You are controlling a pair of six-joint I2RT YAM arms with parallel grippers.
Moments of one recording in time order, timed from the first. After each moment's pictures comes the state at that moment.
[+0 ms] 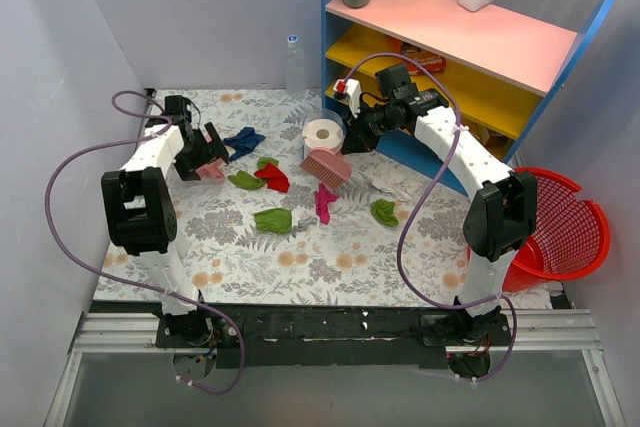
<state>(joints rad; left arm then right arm) 0.09 1.85 1.45 -0.74 0.07 -0.44 0.46 1.85 1.75 -0.80 -0.69 -0.45</state>
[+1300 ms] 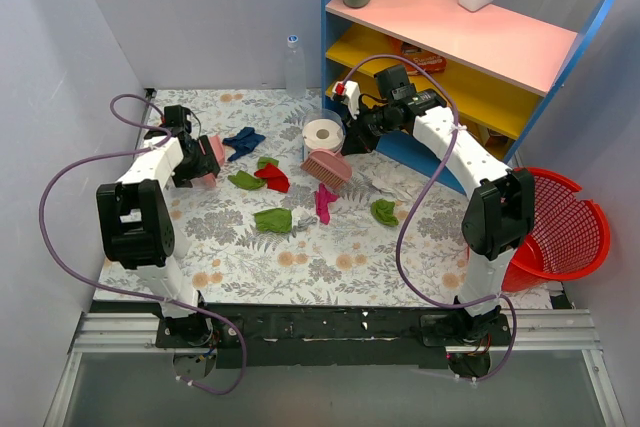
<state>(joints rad) 0.08 1.75 1.30 -0.68 -0.06 -0.32 0.46 1.86 1.75 -0.80 -0.68 -0.47</state>
